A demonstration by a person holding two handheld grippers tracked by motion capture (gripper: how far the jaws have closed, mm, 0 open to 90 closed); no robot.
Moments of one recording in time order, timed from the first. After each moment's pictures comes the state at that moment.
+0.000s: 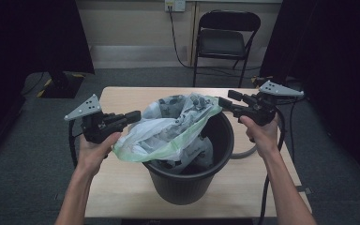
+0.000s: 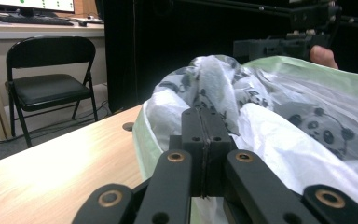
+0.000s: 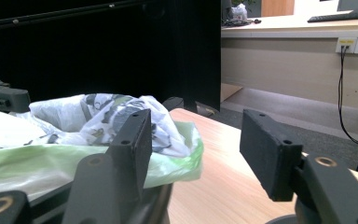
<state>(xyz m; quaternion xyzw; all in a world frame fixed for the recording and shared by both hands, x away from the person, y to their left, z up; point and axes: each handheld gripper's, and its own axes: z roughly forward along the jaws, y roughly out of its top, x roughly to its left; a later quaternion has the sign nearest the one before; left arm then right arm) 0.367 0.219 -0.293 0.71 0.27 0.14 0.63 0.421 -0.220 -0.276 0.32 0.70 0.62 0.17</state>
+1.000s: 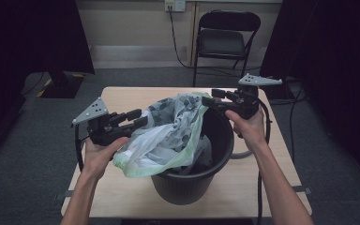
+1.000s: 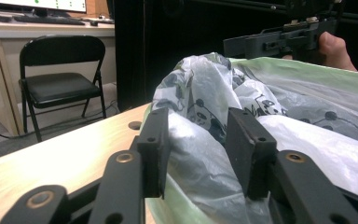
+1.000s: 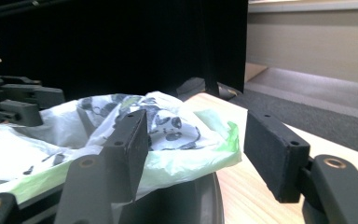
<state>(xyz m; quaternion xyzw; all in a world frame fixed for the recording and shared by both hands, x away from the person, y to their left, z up) 0.368 0.206 -0.301 0.70 0.28 0.16 0.63 0.439 -0.182 -0.269 0.31 0.73 0.59 0.12</state>
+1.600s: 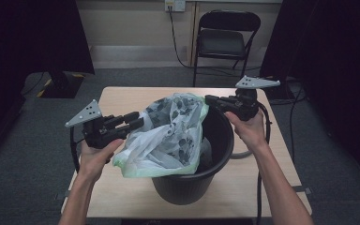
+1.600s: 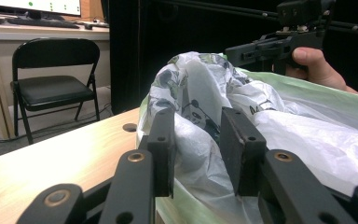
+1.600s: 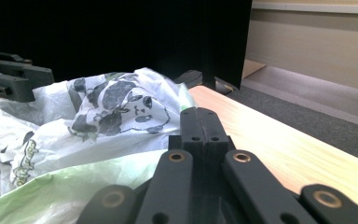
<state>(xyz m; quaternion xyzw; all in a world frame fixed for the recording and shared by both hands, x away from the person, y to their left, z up) 0.362 0.215 -0.302 0.70 0.28 0.15 0.64 0.432 -0.182 -0.268 0.29 0.75 0.58 0.14</state>
